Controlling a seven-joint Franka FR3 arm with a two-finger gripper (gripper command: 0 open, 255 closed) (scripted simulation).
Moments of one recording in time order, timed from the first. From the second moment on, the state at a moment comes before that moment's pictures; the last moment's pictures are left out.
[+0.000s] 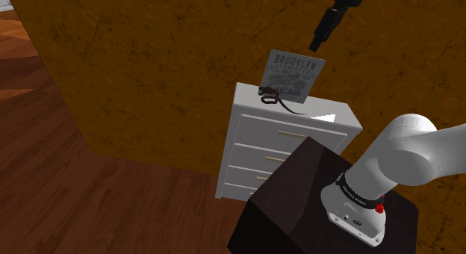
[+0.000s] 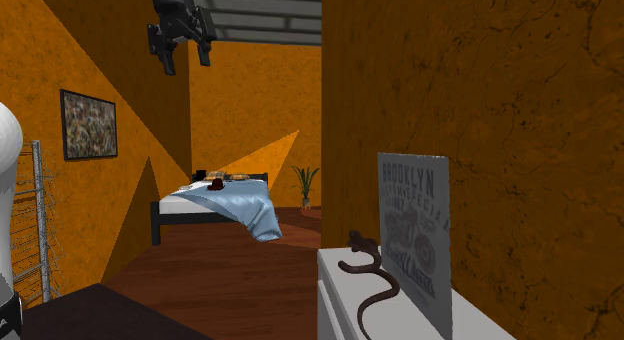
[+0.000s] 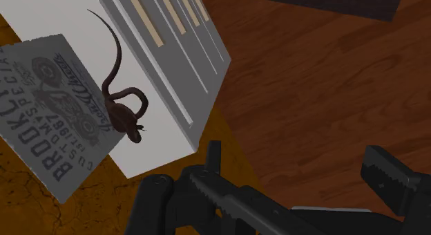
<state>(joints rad) 0.01 -0.81 0.05 -2.28 -0.05 1.61 -0.11</state>
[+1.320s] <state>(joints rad) -0.12 -0.51 -0.20 -2.52 -0.15 2.14 -0.22</state>
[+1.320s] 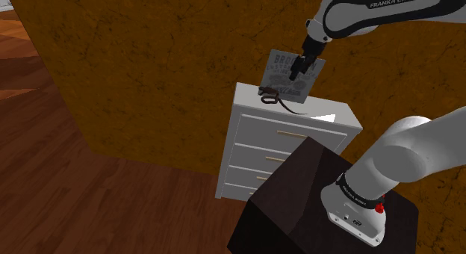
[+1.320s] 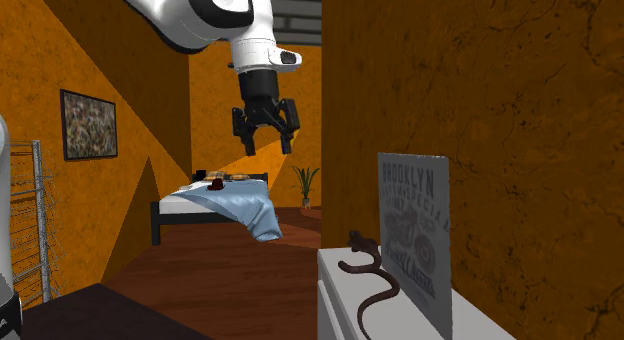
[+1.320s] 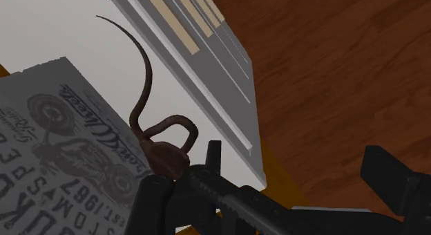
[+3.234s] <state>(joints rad) -0.31 0.41 -0.32 -2.23 0.36 2.69 -0.70</state>
